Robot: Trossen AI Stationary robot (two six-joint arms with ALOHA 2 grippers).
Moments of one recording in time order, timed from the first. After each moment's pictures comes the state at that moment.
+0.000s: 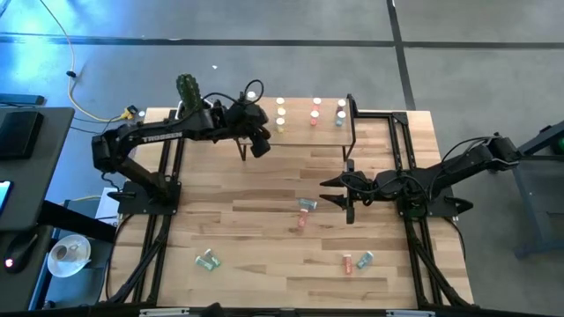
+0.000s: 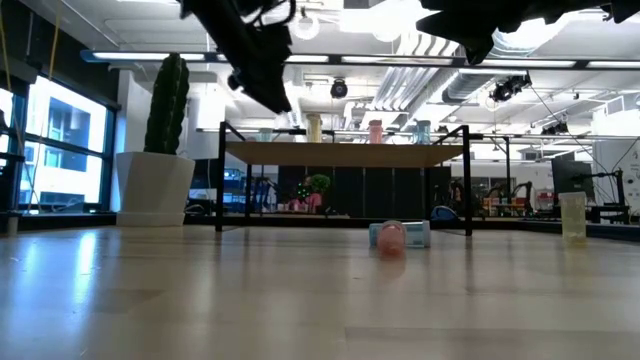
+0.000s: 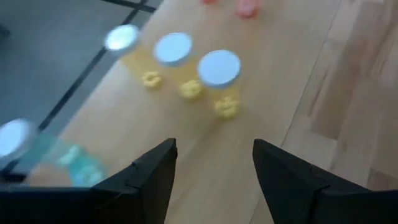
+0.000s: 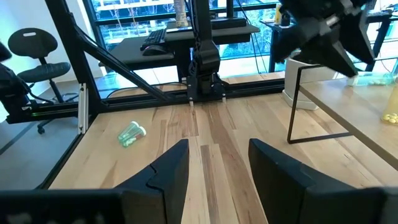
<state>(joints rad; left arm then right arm) 0.49 1.48 1.23 -0.52 -0.25 0.05 0.28 1.01 0.54 0.32 0.33 0.13</state>
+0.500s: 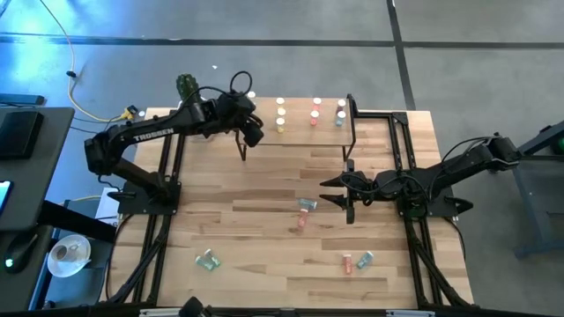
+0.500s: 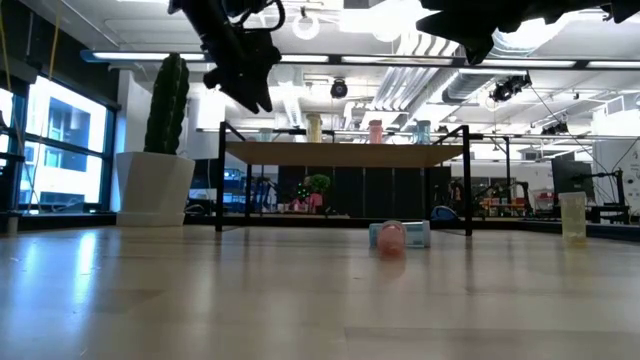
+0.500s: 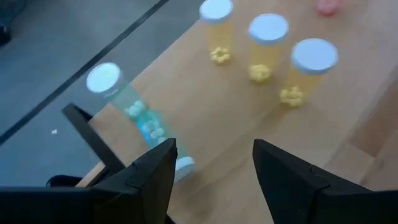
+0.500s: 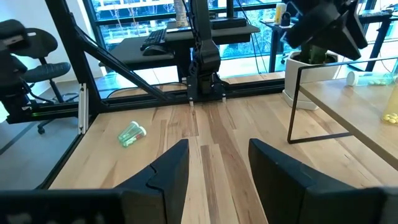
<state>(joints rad) 0.57 1.42 1.23 -0.61 -0.33 -0.11 0.28 1.01 0.54 0.32 0.33 0.13</state>
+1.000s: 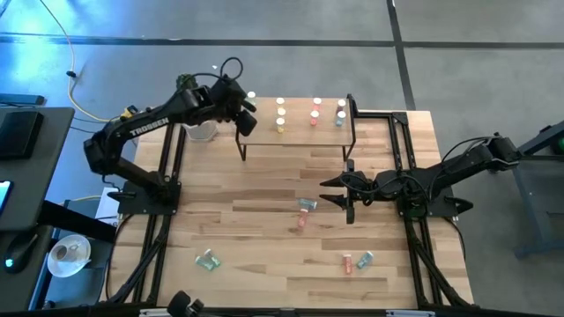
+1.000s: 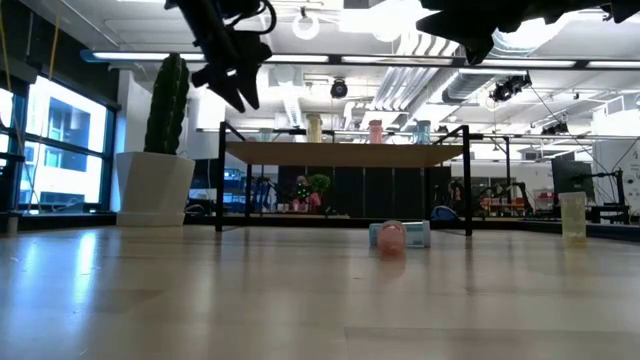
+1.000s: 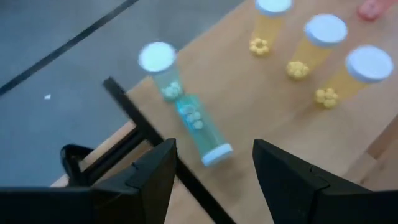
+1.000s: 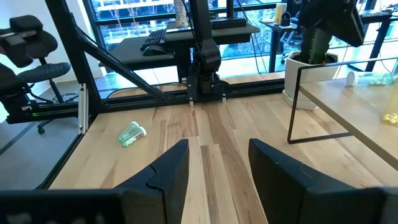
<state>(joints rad) 0.68 1.43 1.33 -0.78 -0.23 -0.17 0.28 1.01 0.54 0.32 0.33 0.13</state>
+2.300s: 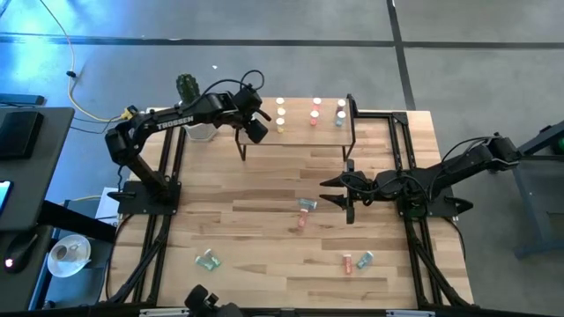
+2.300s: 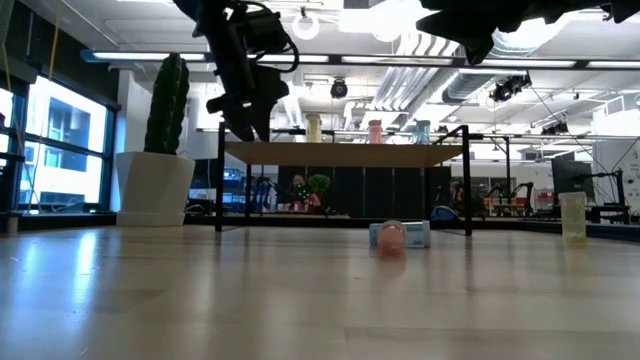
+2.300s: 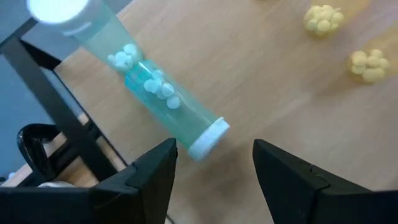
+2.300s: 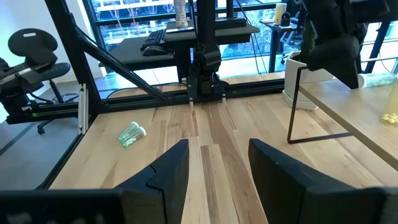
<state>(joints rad) 0.66 1.63 1.36 -0.80 -0.24 -0.21 0.28 1.01 0.54 0.32 0.33 0.13</state>
